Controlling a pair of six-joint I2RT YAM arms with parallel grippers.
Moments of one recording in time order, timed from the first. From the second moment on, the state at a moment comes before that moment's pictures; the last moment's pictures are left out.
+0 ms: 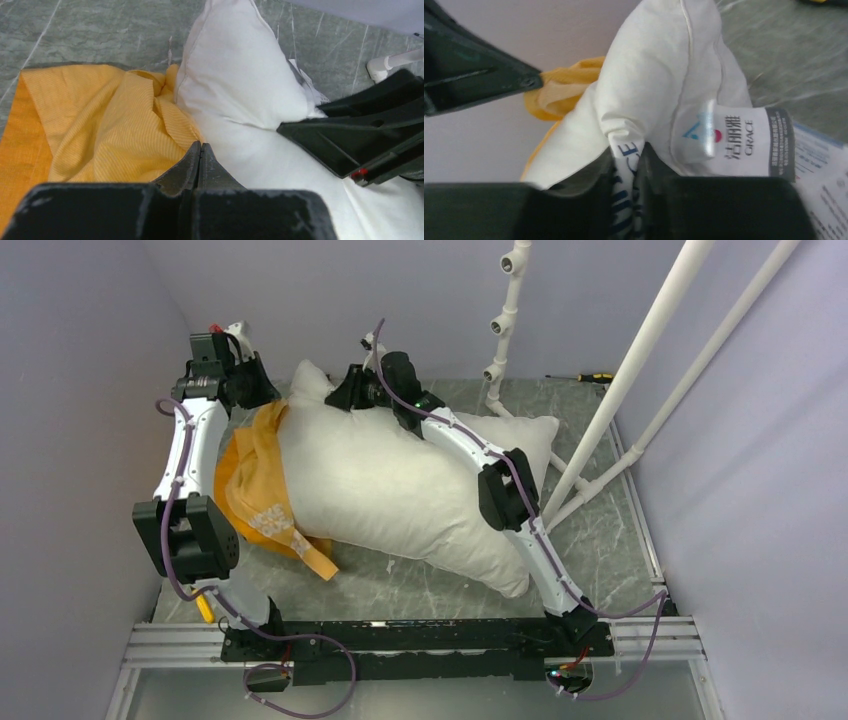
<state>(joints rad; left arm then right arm) 0.12 1.68 1.68 -0.64 0.29 -0.24 0.66 2.53 2.36 0.01 -0.47 0.63</state>
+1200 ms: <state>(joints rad) 0.01 1.33 1.60 -0.73 0.54 -0.29 0.86 2.04 1.78 0.03 -0.60 0.64</state>
